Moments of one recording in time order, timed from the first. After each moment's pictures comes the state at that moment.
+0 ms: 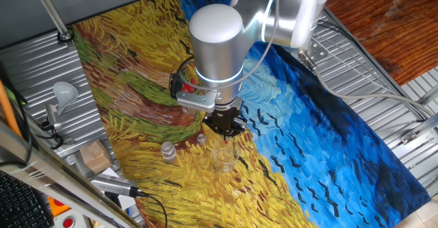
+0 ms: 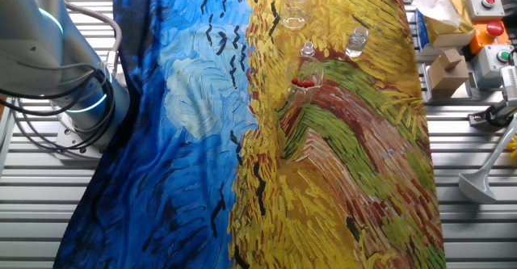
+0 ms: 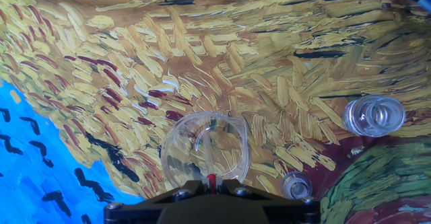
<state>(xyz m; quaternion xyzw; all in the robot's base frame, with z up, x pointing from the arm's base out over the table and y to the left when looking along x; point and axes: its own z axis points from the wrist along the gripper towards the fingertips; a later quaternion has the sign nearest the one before) 0.440 0.264 0.138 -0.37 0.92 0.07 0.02</state>
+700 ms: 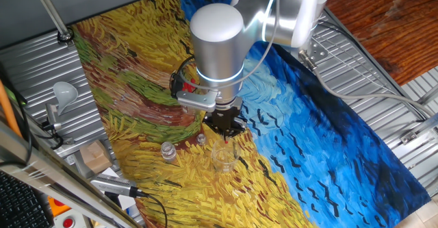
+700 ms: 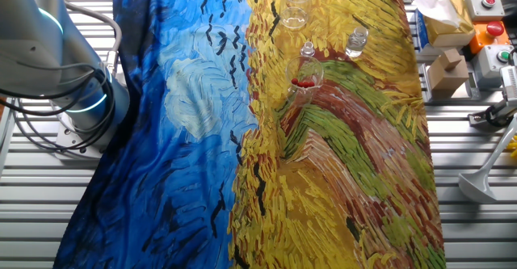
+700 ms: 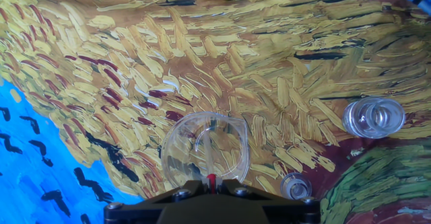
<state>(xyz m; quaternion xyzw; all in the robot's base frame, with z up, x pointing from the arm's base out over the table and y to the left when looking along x) 0.440 0.264 0.138 -0.38 0.92 0.07 0.03</state>
